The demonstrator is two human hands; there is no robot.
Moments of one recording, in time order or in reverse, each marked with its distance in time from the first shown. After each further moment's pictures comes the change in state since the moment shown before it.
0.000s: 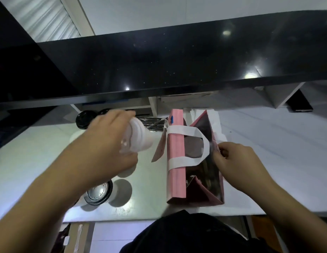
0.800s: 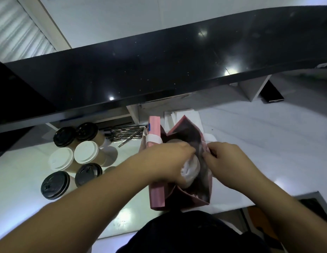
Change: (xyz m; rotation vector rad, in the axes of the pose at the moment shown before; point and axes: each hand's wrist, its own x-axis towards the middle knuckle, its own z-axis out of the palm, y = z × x) left_hand 0.082 0.121 0.090 0.132 -0.434 0.539; right_hand -0.005 0.018 -0.020 -0.013 -0.037 0.058
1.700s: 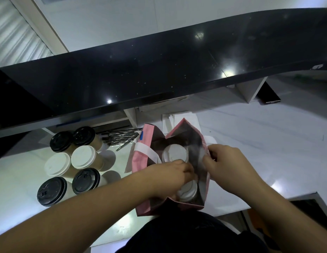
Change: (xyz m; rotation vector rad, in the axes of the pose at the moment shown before) left_hand 0.020 -0.026 0.070 0.110 0.018 0.333; right_hand -0.002 -0.002 0.002 0.034 0.044 0.061
